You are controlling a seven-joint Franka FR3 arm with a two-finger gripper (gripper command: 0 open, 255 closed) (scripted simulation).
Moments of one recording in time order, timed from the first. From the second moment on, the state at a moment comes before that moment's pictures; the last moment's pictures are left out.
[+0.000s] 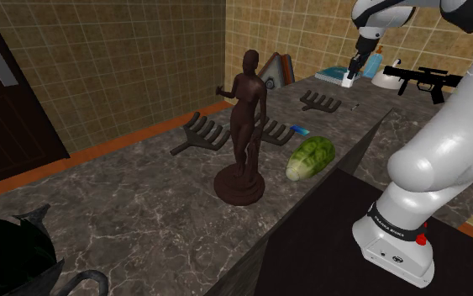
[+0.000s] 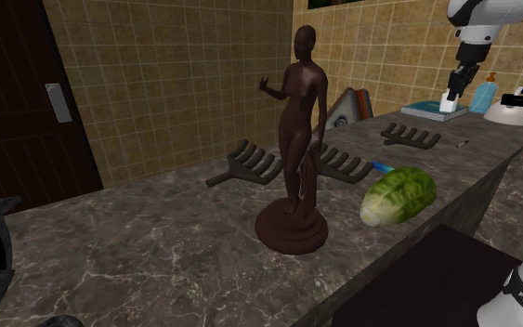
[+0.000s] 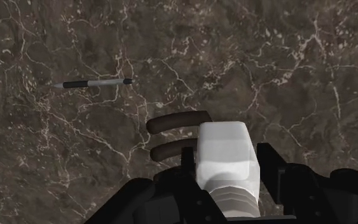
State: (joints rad) arm -0.46 0.03 -0.44 -1.89 0.01 2.05 -0.87
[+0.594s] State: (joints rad) arm -0.60 0.28 -0.50 -1.60 0.17 1.99 -1.10
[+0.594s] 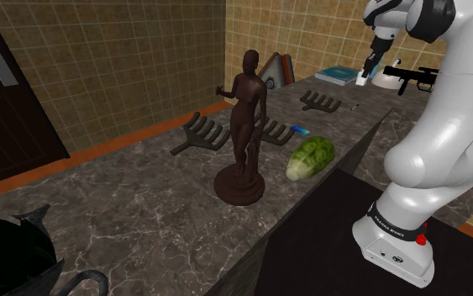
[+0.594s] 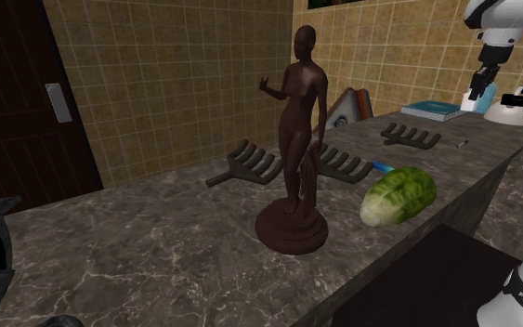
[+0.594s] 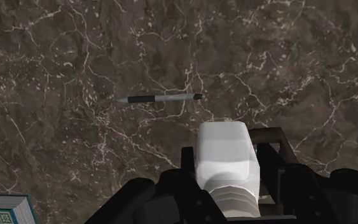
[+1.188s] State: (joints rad) arm -0.61 0.31 -0.50 -1.68 0.19 2.09 -1.12
